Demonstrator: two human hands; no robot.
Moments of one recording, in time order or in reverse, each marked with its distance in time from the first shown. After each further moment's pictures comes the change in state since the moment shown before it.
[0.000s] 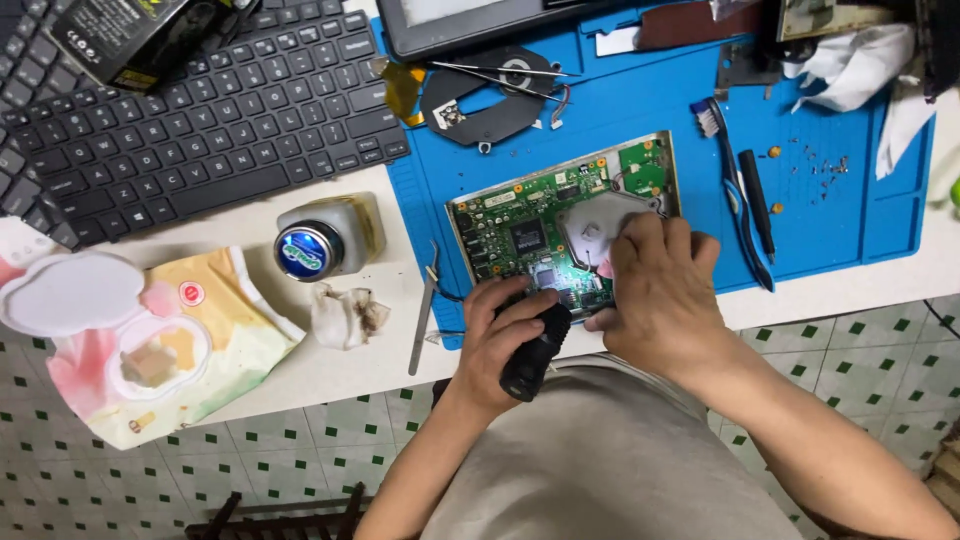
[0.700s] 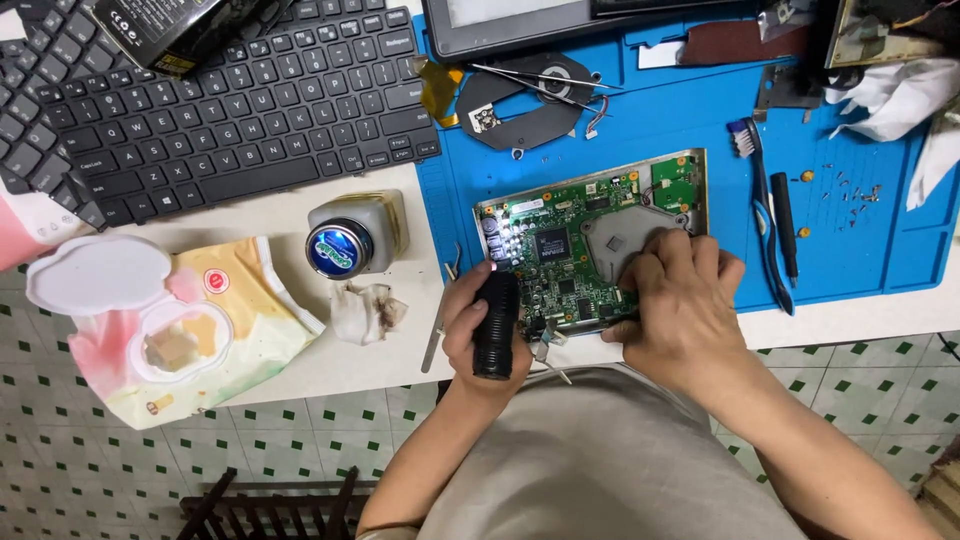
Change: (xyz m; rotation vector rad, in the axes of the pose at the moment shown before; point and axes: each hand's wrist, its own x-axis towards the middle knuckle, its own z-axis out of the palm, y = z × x) left_hand -0.005 -0.028 0.005 0.076 0.429 -0.023; right_hand 0.002 0.002 0.000 0.060 -0.021 0.061
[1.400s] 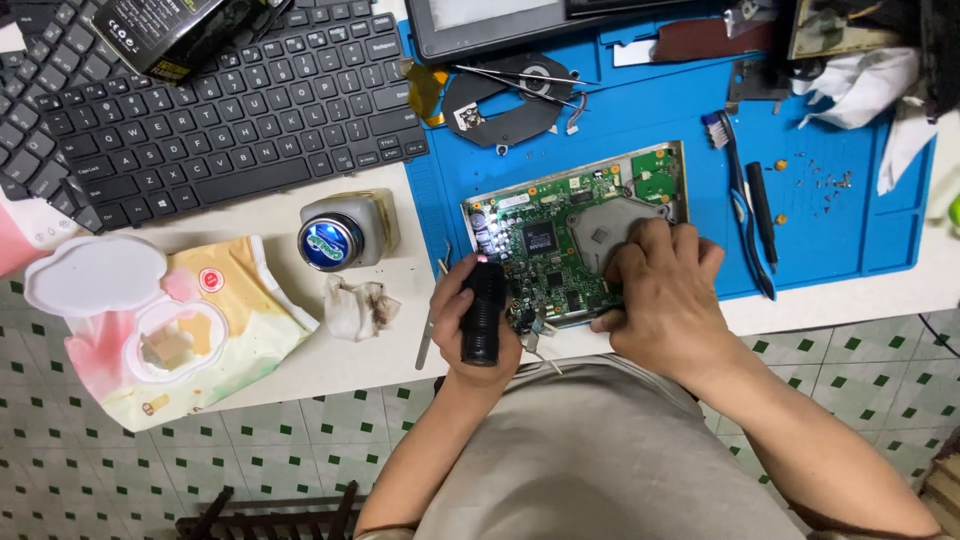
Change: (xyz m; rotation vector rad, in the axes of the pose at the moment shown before) left_hand -0.002 0.003 0.001 0.063 0.021 -0.023; right_hand -0.002 -0.006 -0.005 -0.035 0.038 -0.036
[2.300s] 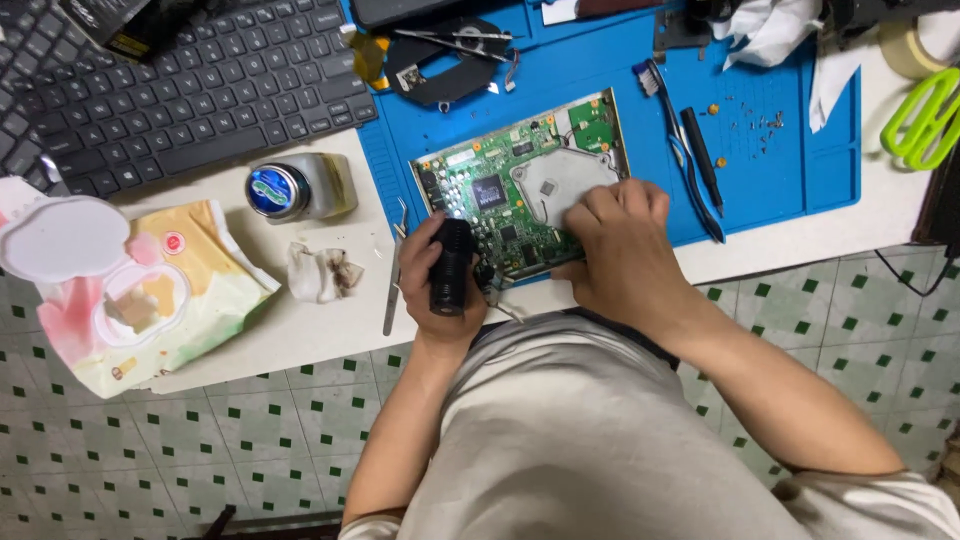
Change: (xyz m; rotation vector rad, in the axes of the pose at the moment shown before) left_hand 0.008 0.011 -0.002 -0.093 -0.115 0.143; right_hand -0.024 0.009 0.007 0.081 0.364 -0.195
